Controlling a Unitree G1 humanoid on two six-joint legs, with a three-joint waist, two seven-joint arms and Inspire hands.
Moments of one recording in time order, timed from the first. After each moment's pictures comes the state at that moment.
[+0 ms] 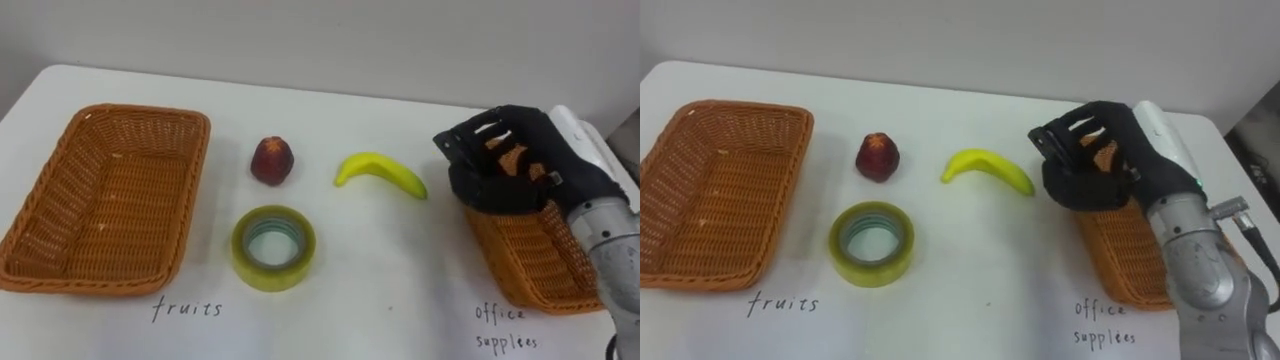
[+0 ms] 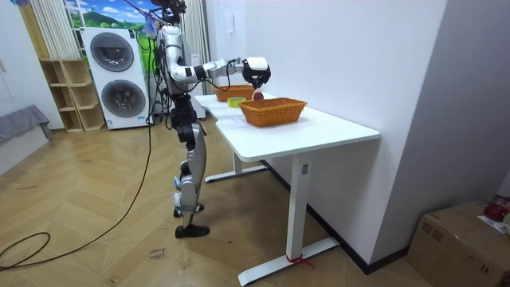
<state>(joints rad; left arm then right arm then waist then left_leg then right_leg) 0.30 0.22 0.12 0.89 0.47 0.07 0.25 0.06 -0.40 -0.14 -0.21 -0.43 0.08 0.18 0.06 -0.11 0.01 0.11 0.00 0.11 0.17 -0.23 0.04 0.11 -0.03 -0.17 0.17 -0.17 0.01</state>
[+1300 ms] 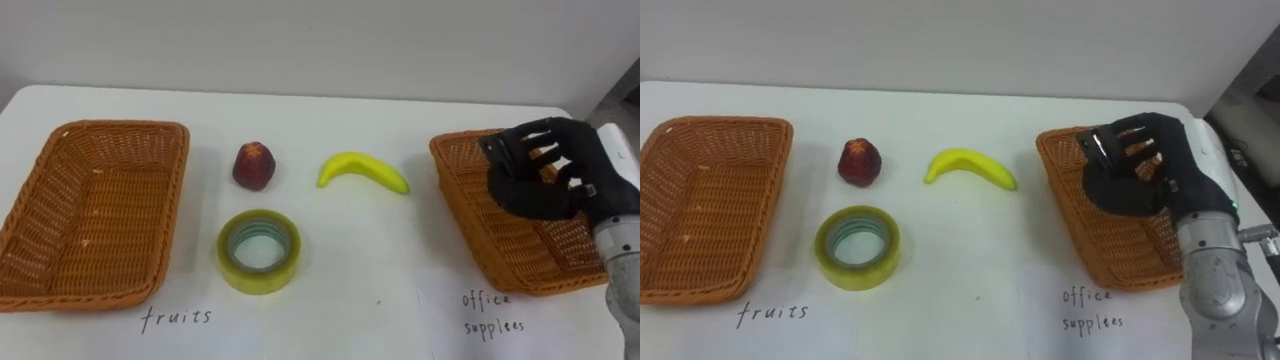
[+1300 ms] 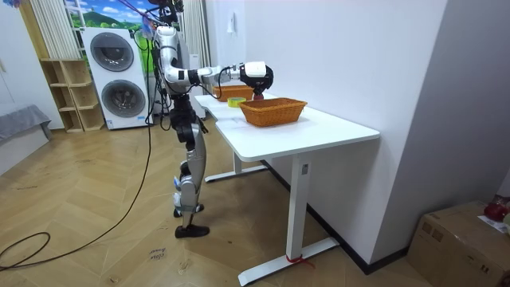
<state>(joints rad) 0.32 0.22 0.14 0.89 0.48 0.06 0.28 0.07 -0.40 -0.19 -0.05 -0.39 0.04 0.03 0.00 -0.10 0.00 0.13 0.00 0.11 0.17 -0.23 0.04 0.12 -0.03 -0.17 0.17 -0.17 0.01</state>
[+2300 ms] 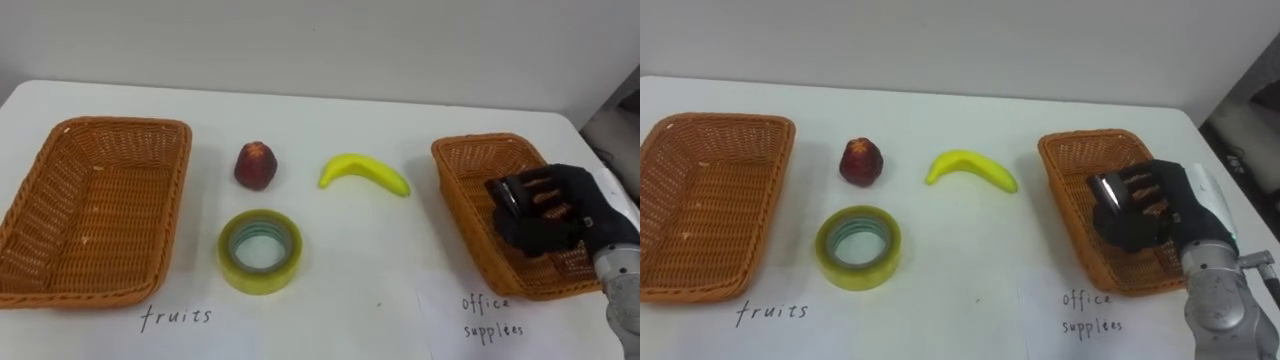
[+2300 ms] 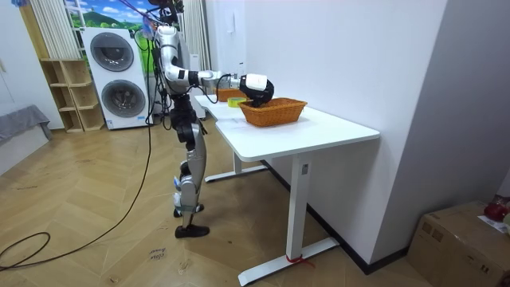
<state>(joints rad) 0.32 0.22 0.15 0.88 0.47 0.09 0.27 0.07 -0.42 -0.19 0.11 -0.40 0.09 0.07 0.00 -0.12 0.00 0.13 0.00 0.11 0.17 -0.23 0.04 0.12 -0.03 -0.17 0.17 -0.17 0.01</state>
